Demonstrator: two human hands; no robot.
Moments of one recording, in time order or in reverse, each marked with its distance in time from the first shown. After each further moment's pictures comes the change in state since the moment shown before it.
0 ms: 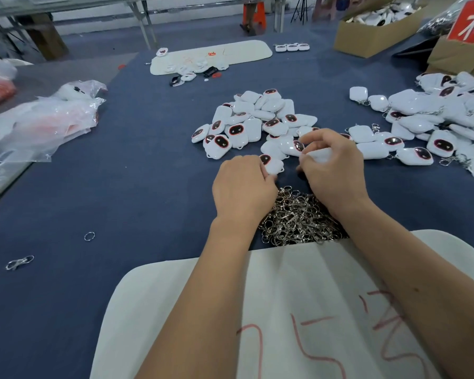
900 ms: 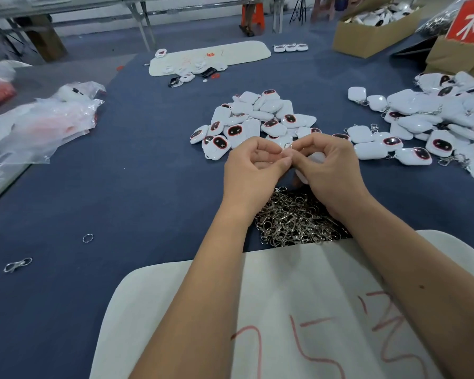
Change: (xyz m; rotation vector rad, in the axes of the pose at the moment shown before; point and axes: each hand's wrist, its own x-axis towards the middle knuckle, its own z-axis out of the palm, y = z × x) left_hand 0.004 0.007 0.003 -0.943 -0.034 -0.063; right_hand 0.004 0.009 0.001 0.324 -0.163 -0.049
